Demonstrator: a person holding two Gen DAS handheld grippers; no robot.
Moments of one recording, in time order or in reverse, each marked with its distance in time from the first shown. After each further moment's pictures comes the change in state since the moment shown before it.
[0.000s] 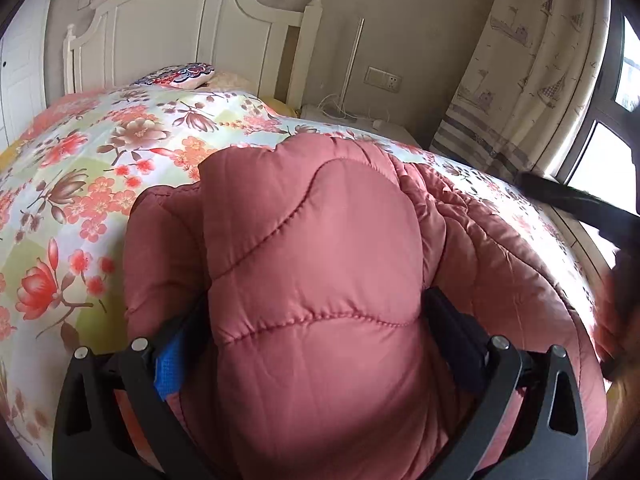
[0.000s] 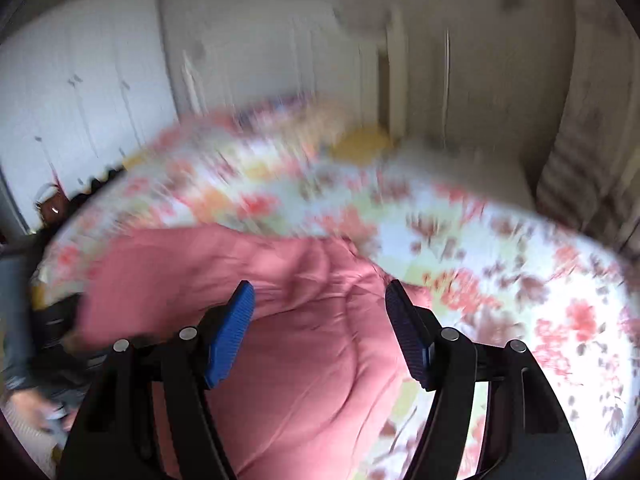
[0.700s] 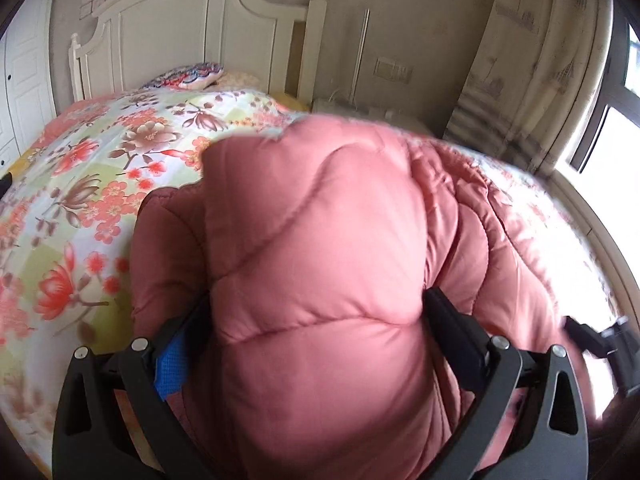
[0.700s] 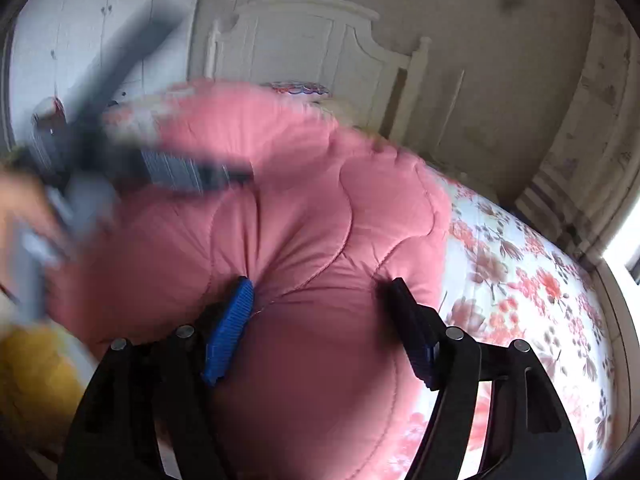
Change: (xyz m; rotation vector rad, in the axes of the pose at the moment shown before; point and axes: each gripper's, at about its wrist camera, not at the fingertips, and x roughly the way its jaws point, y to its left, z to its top) left arm -0.011 -0.014 0.008 0.040 0.051 0.108; right arm -0.024 0.114 -0.121 -0.217 0.006 -0.187
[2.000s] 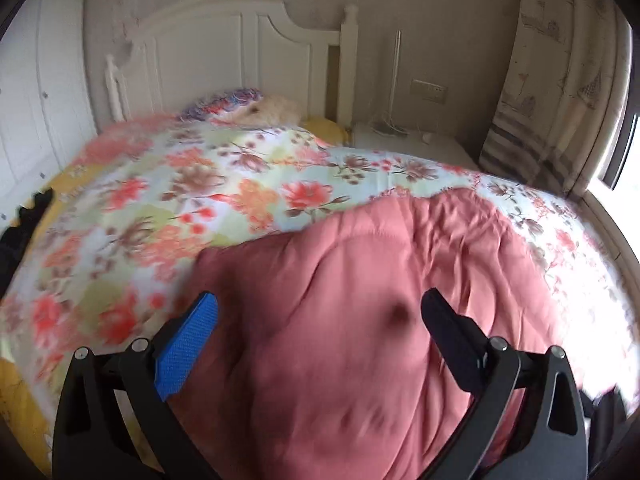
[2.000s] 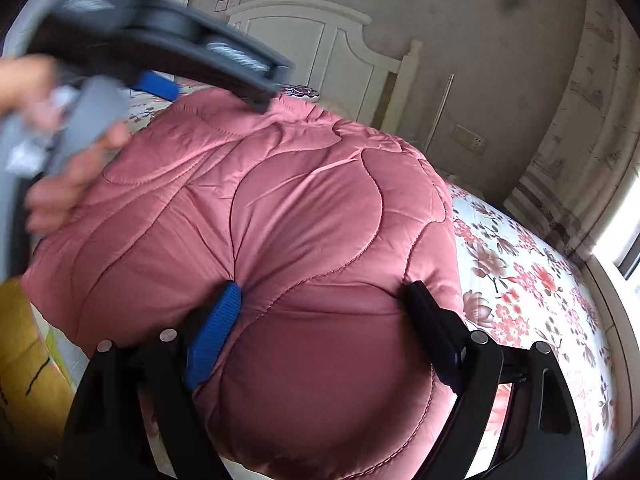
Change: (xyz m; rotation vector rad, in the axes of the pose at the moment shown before) left arm -0.024 0.000 0.011 -0.004 -0.067 0.178; right arm -0.002 0.023 0.002 0.017 -0.004 -0.055
